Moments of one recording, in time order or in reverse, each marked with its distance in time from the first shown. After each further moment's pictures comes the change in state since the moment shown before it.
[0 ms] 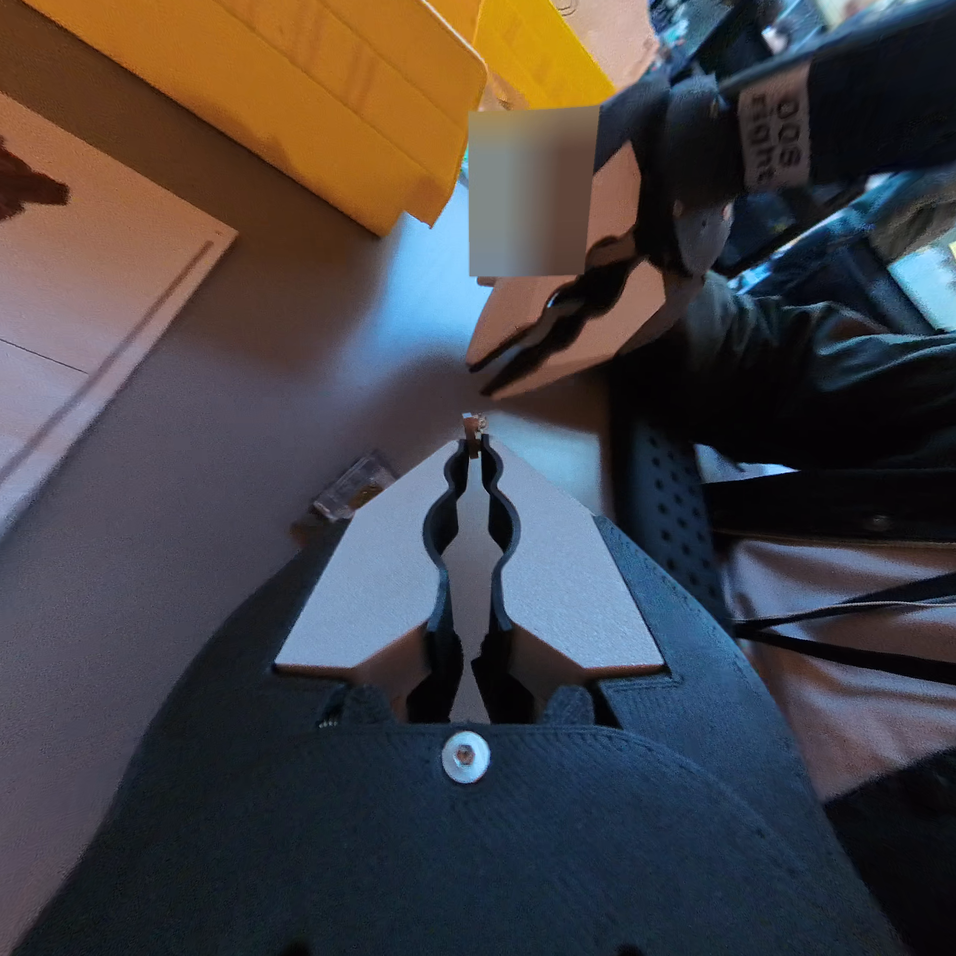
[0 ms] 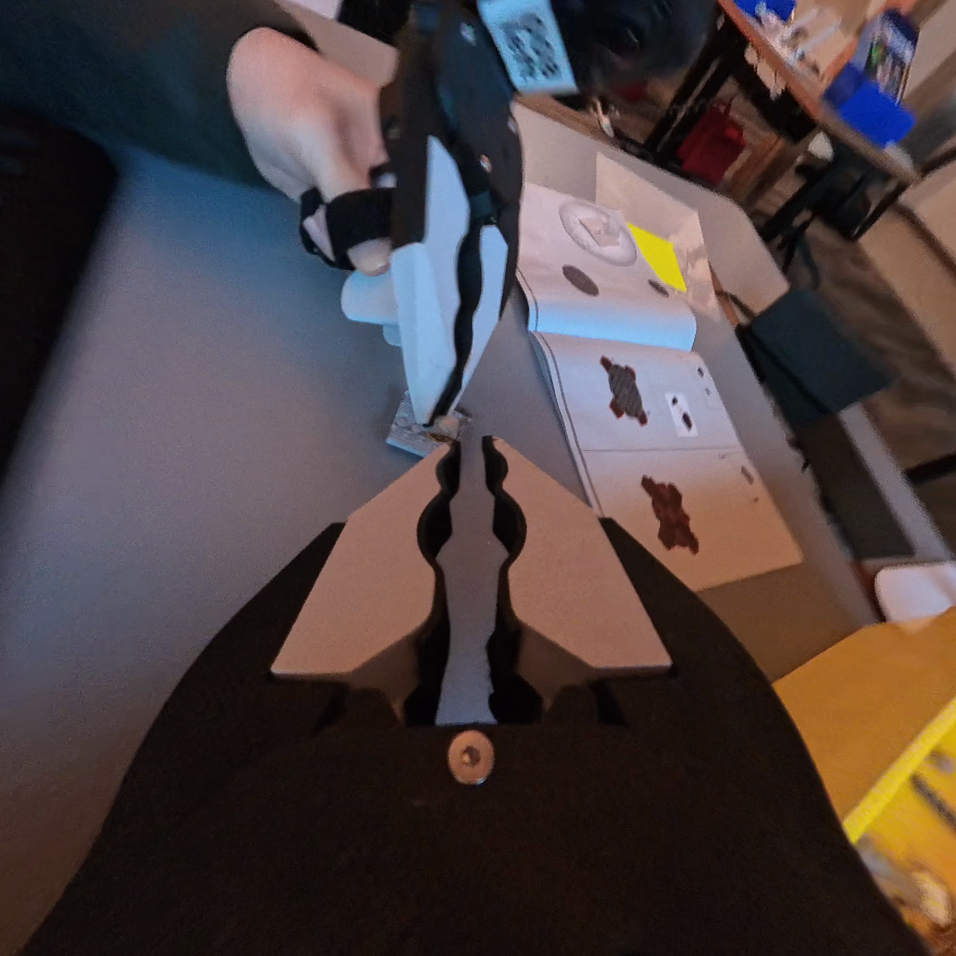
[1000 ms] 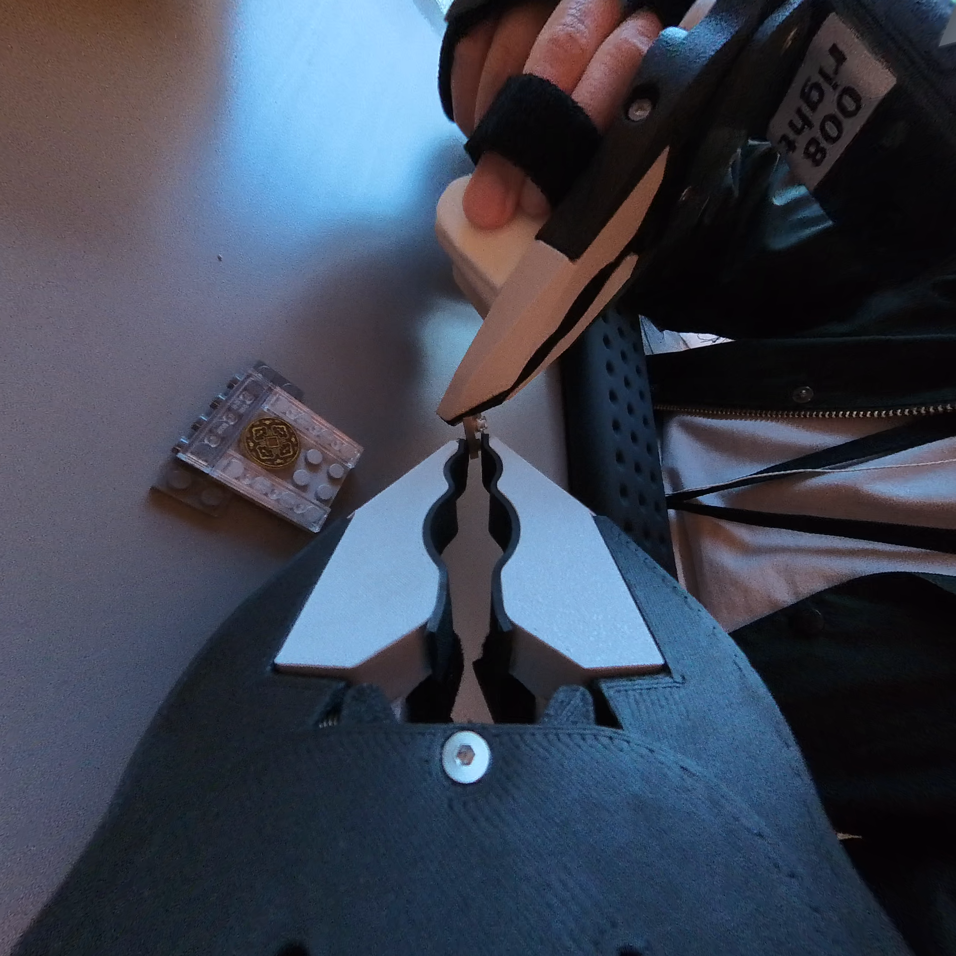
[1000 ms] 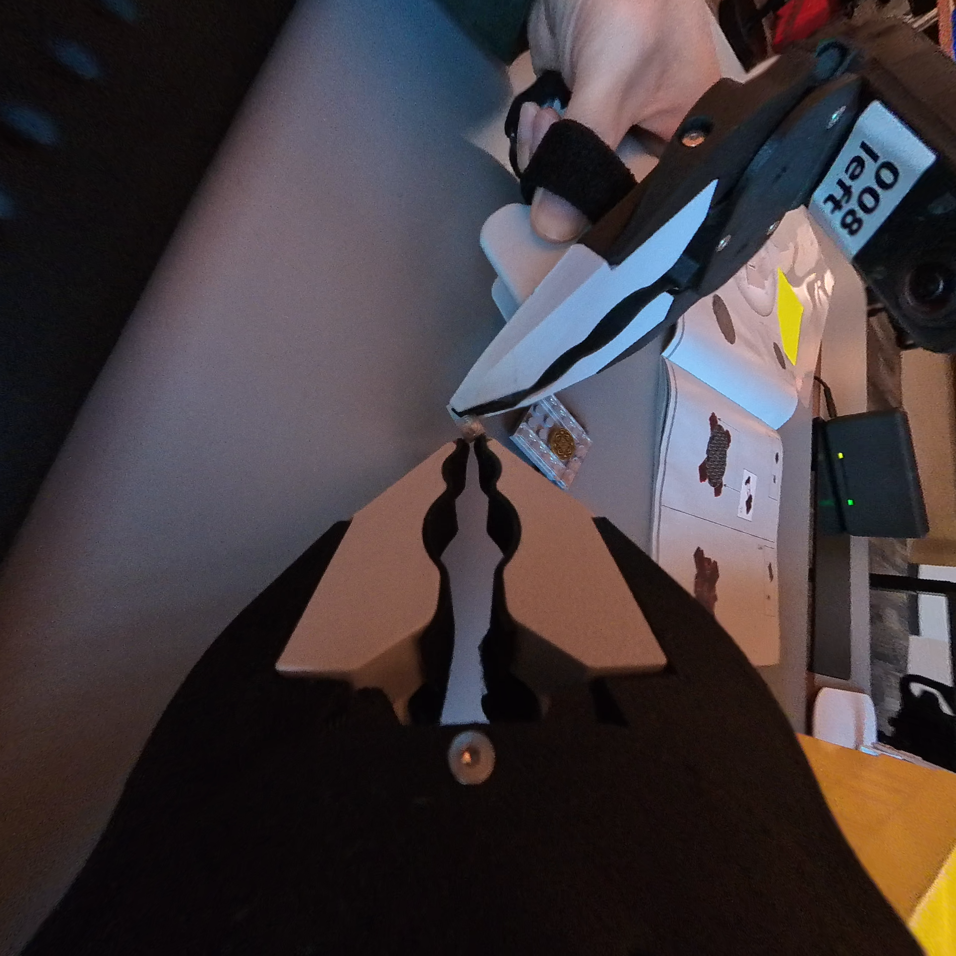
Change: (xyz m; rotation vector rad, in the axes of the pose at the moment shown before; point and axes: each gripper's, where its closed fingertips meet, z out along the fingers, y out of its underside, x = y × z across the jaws) left arm 0.026 0.048 0.006 -0.318 0.199 -0.044; right arm -0.063 0.013 0.016 -0.170 -0.155 -0.388
